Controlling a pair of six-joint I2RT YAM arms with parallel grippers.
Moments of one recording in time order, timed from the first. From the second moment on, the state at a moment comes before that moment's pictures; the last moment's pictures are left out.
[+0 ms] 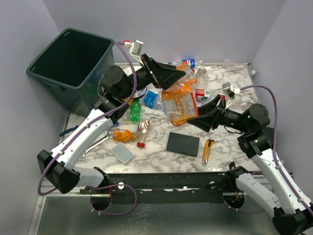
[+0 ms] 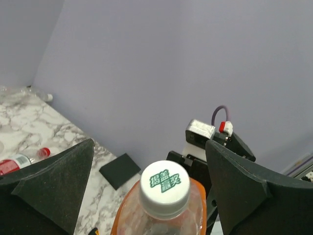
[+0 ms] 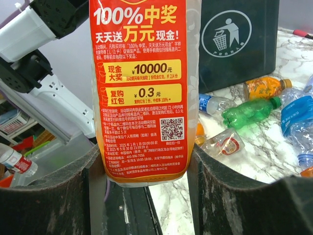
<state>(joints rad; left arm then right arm) -0.64 1.31 1.38 0.32 0.41 -0.78 0.36 0.75 0.79 0.13 -0.84 0.51</state>
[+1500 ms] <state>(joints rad) -0.33 1.52 1.64 0.72 -0.84 0.76 0.38 0.54 0.50 0.06 -0.42 0.60</state>
